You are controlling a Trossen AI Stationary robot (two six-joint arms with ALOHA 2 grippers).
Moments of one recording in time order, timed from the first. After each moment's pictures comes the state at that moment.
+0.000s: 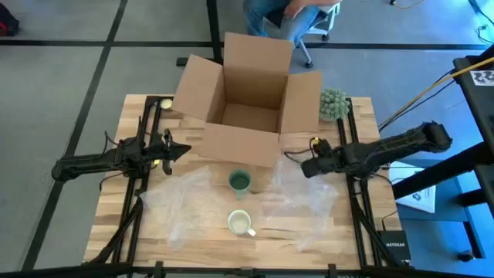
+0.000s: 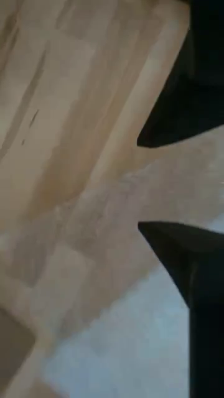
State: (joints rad) left arm 0.13 0.01 0.01 0.03 -0.11 -0.30; right arm 0.11 1.04 0.51 -0.77 0.34 1.18
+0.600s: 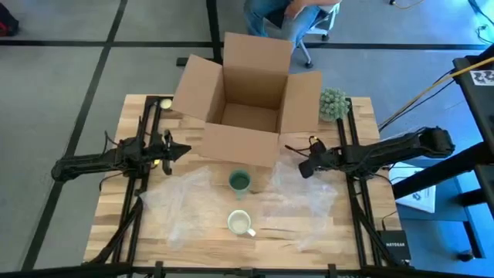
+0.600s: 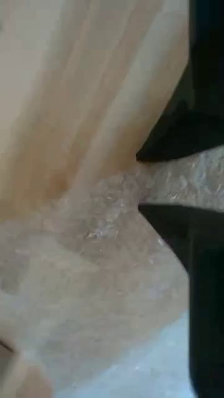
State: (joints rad) left arm 0.13 0.01 0.01 0.03 -0.11 -0.29; right arm 0.02 1.05 0.30 -0.40 0.19 1.01
